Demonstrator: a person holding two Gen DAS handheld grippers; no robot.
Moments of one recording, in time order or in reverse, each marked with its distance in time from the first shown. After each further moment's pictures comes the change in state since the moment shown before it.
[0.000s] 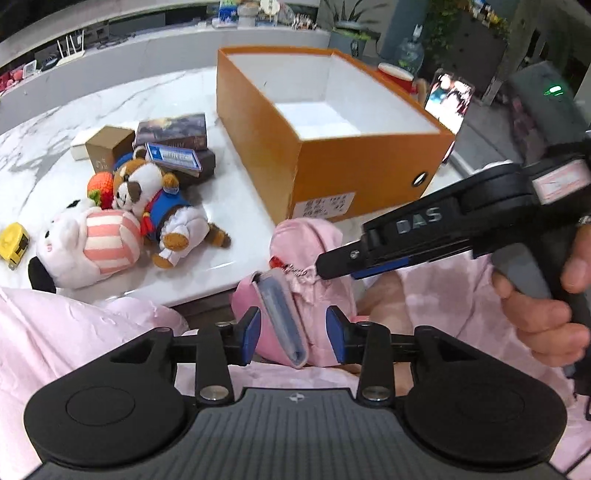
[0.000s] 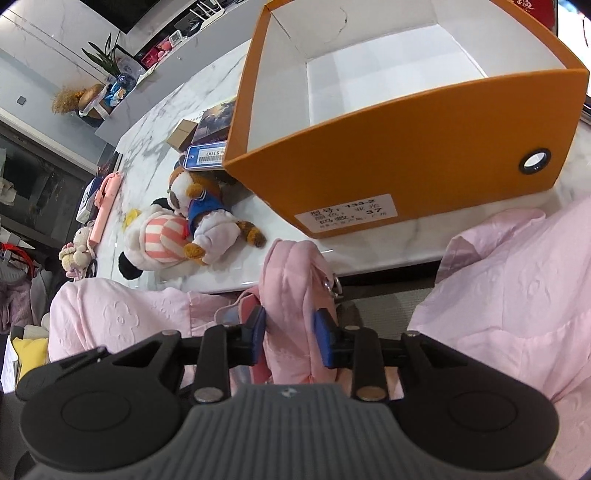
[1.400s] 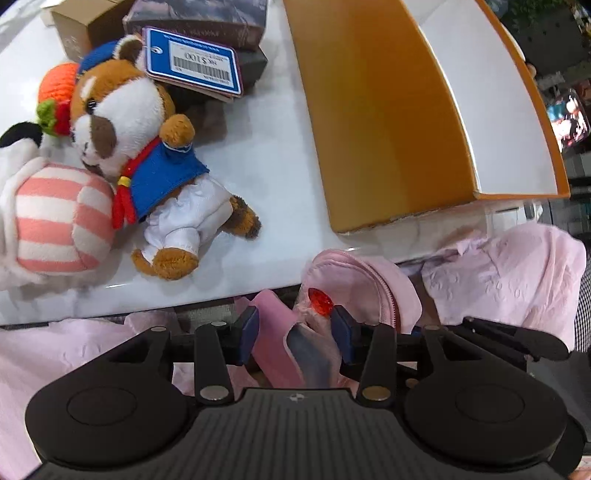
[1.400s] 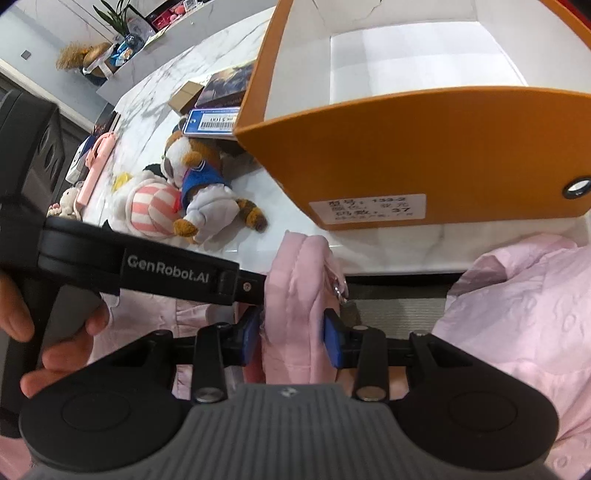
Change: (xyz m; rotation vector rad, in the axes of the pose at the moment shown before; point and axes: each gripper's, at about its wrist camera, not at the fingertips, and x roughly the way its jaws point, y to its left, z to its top) left arm 0.112 0.066 0.070 -0.299 0.474 -0.130; right arm 0.033 0.012 0.012 -0.112 0.089 -0.038
